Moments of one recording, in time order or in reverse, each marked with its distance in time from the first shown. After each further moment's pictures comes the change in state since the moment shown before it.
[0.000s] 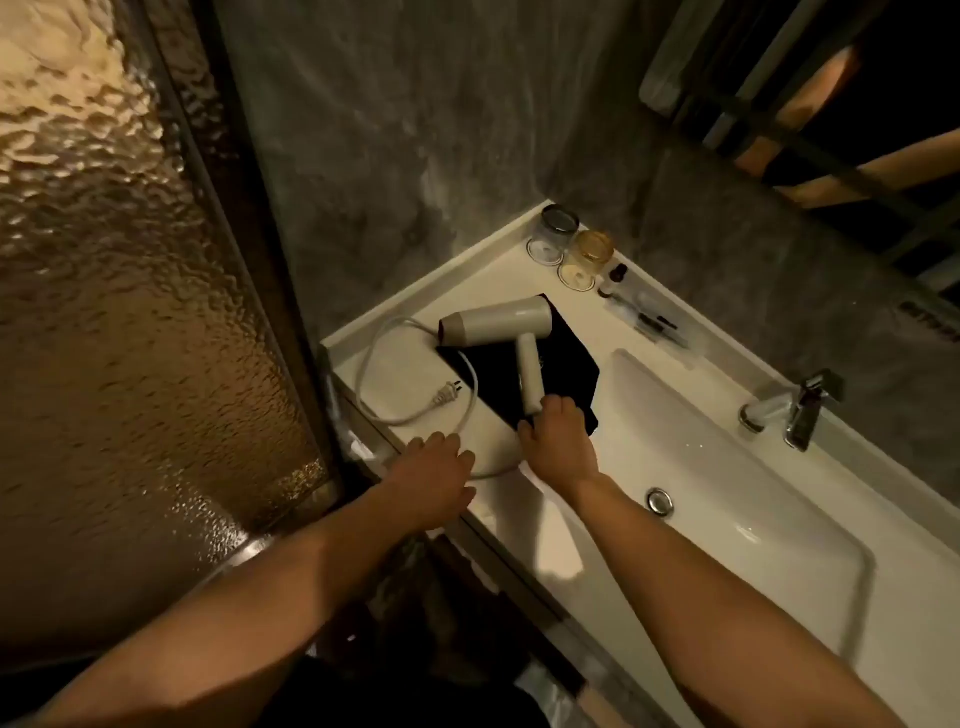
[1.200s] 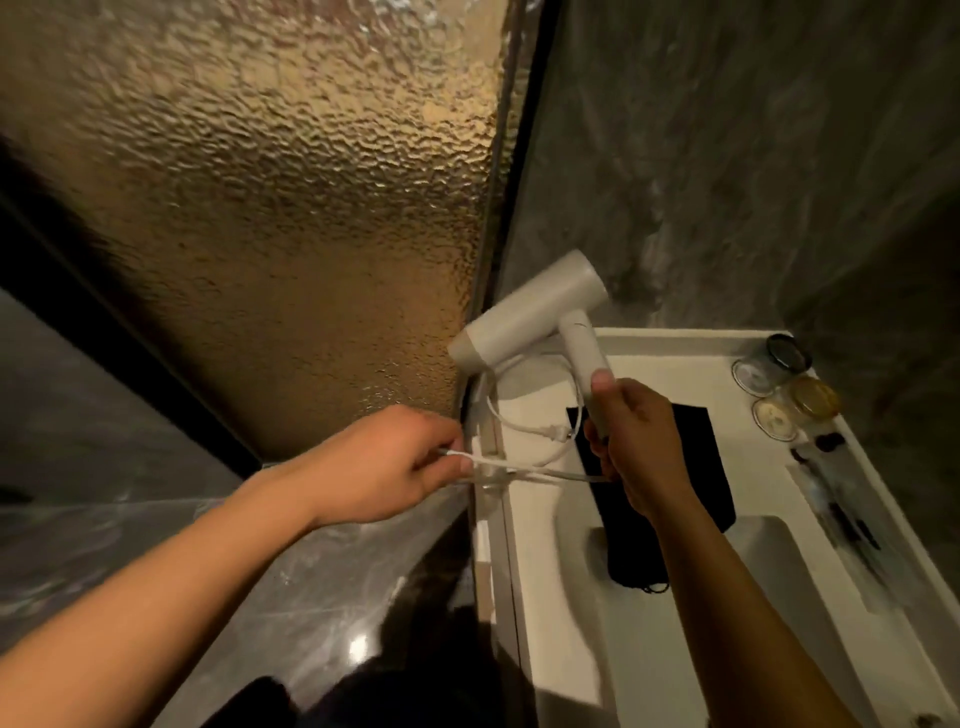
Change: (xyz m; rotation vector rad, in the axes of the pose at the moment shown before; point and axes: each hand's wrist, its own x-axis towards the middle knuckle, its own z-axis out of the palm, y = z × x) left_hand -0.169 0.073 -0.147 -0.524 0.382 -0.545; right_hand -0.001 -0.067 -0.102 0.883 -0.360 -0.427
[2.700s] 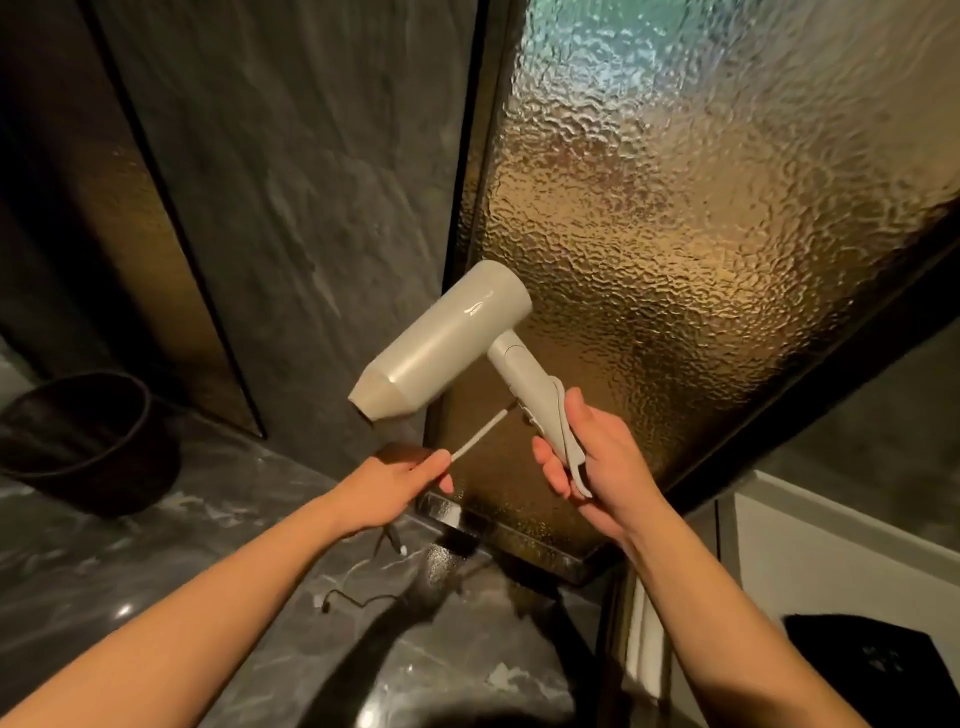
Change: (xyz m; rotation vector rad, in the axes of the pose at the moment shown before) left_hand -0.318 -0.196 -0.033 -0.412 0.457 -0.615; right_hand -0.151 -0.124 0.318 0.375 -0.944 0.004
